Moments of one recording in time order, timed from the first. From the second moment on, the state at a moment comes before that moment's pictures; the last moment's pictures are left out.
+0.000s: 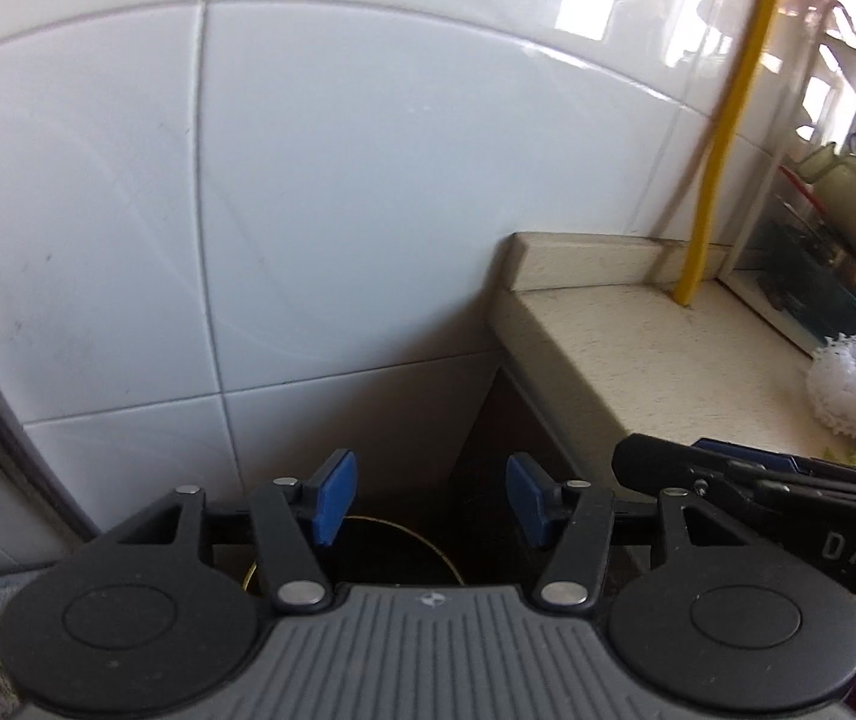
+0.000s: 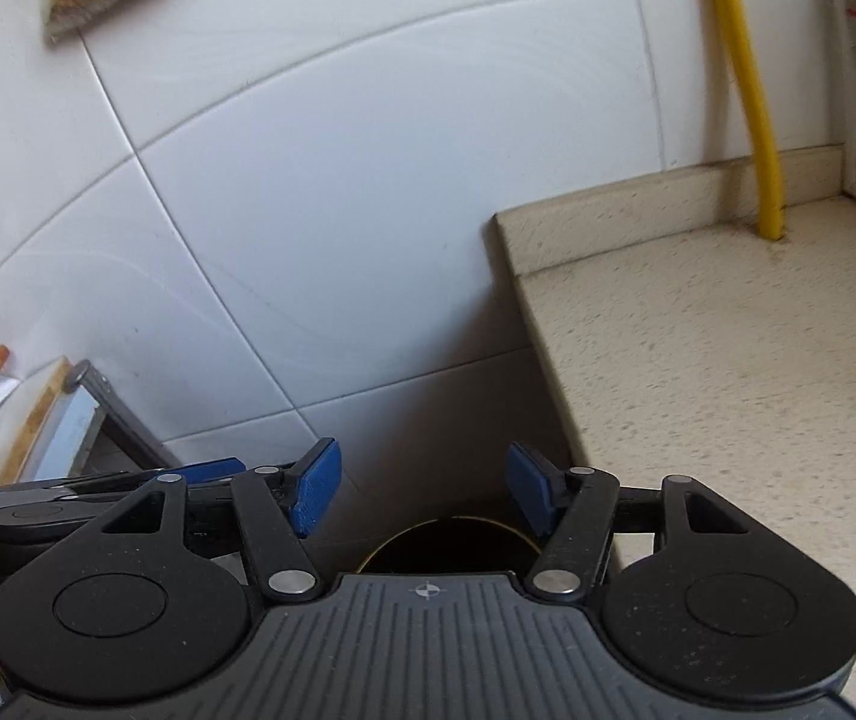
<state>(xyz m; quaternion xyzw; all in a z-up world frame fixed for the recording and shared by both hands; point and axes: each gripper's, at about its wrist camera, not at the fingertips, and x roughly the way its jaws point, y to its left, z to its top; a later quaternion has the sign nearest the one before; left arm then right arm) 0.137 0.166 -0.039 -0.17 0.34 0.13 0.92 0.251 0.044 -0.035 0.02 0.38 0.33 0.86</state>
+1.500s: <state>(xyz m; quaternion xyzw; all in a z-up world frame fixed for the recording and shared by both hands) 0.195 -0.050 0.001 -0.03 0.37 -0.21 0.90 0.144 -0.227 0.006 0.13 0.32 0.05 0.94</state>
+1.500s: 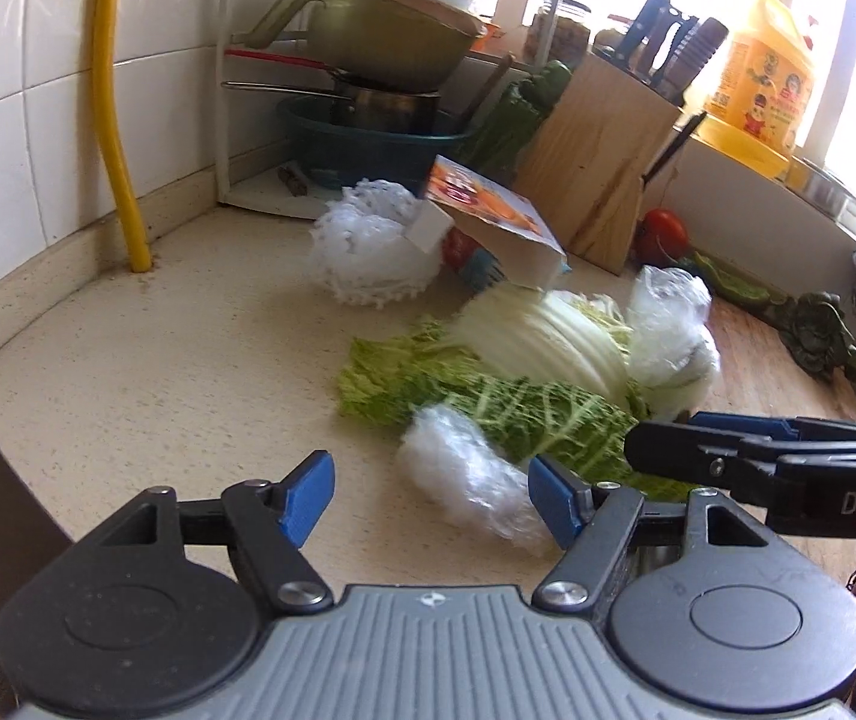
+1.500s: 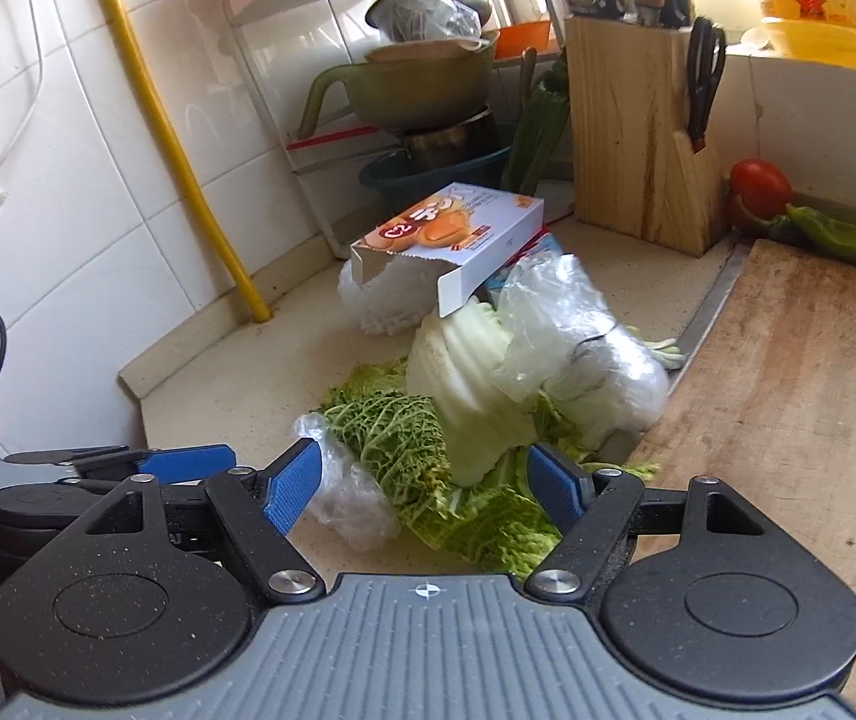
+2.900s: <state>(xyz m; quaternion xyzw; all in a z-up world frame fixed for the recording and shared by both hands) 0.348 -0.097 -0.017 -0.37 0.33 -0.29 0.82 0.214 -0.289 0.016 0.14 0.30 -0.03 0.95</state>
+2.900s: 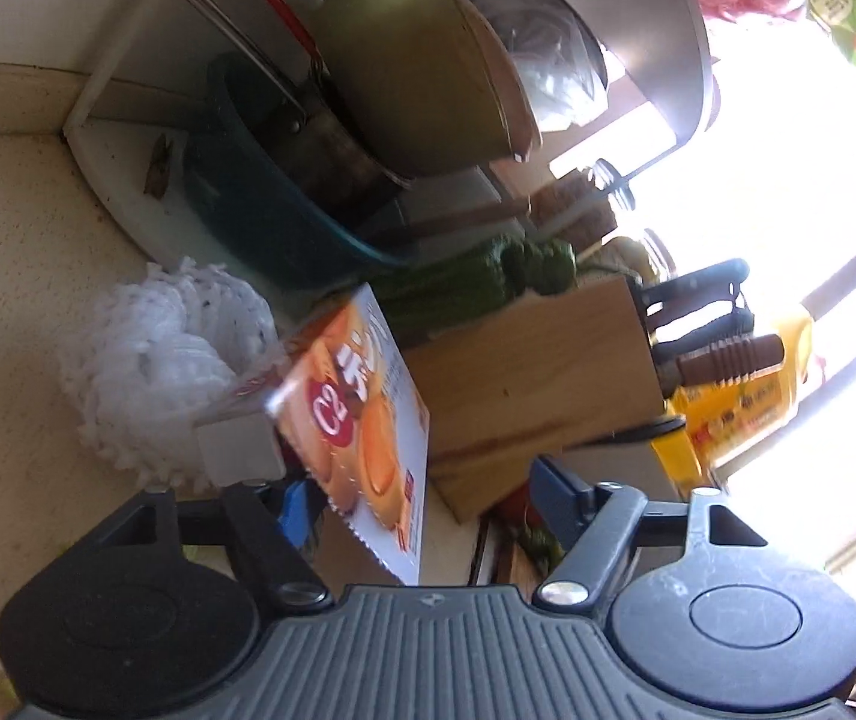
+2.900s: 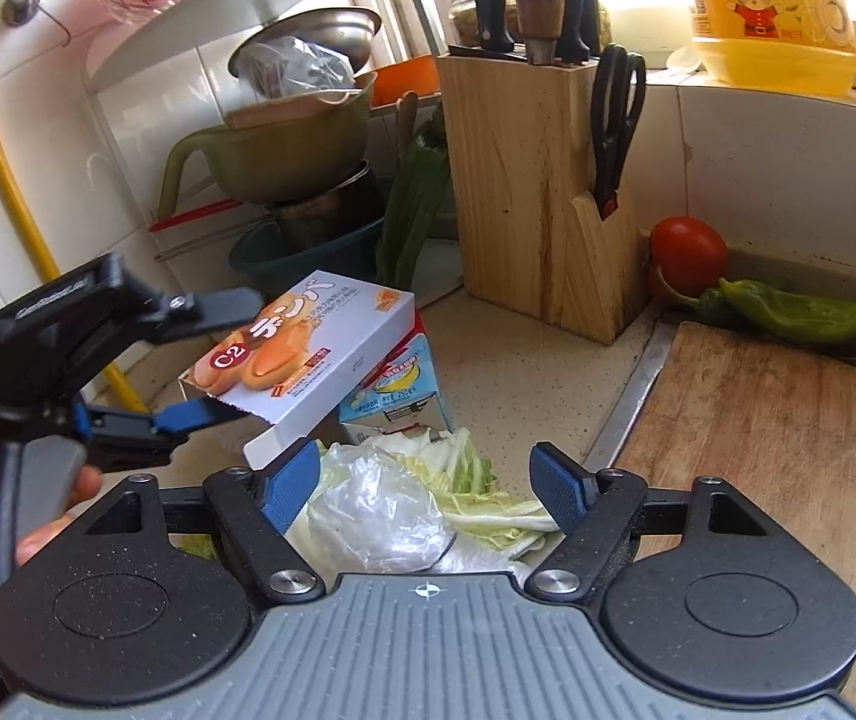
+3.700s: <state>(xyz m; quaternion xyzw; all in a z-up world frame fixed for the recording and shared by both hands) 0.404 -0.174 -0.029 -0.36 0.39 -0.32 0.79 0.235 -0.302 0.001 0.15 0.31 -0.03 0.94</state>
